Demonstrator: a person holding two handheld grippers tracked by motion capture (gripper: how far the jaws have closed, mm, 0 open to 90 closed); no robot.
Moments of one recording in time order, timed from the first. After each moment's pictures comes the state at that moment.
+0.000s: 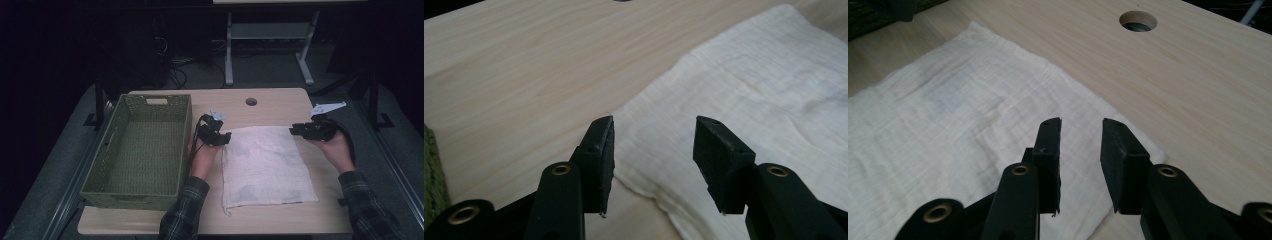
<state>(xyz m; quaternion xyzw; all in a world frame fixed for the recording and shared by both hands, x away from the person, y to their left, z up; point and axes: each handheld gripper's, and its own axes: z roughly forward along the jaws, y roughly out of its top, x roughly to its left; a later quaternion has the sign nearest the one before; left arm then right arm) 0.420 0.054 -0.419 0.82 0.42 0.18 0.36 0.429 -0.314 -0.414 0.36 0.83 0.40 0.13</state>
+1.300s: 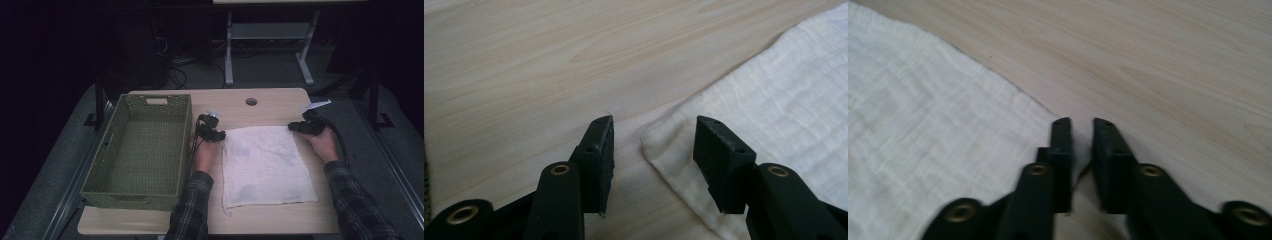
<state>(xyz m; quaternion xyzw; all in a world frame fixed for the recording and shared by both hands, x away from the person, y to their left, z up) 0.462 0.060 -0.466 0.80 0.48 0.17 0.32 0.490 -0.322 -0.473 0.45 0.81 0.35 0.12</state>
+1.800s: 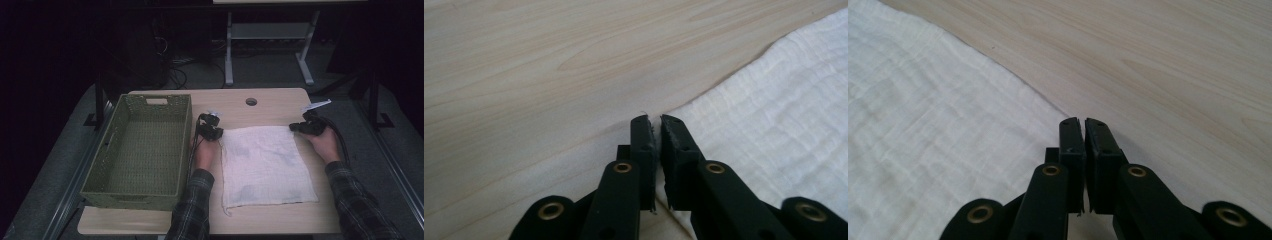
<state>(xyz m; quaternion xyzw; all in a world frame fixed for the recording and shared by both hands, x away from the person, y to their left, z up) 0.467 0.057 -0.468 0.80 0.47 0.16 0.34 0.487 -0.324 -0.469 0.45 0.82 0.34 0.12</state>
